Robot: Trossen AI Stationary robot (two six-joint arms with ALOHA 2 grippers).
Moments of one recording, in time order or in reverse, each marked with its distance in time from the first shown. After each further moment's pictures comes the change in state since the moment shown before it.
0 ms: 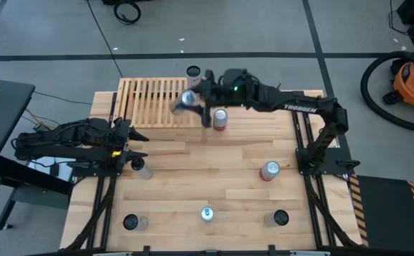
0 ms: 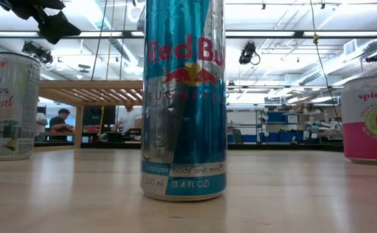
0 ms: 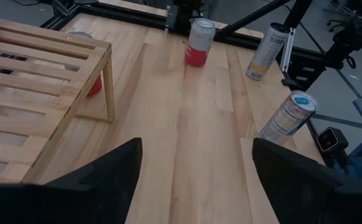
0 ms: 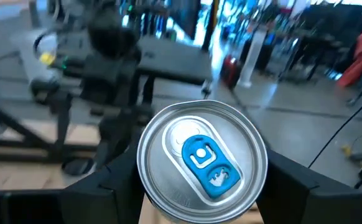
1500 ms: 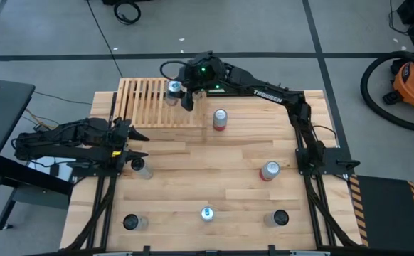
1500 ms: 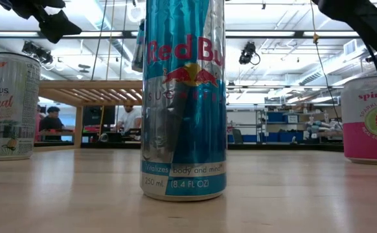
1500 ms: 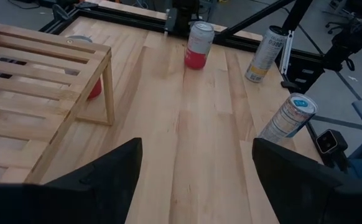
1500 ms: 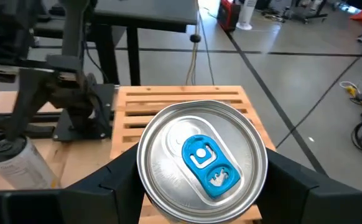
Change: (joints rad) left arm 0.000 0.000 0.000 0.011 0.000 0.003; right arm -0.146 0.410 0.538 -0.379 -0.088 0.025
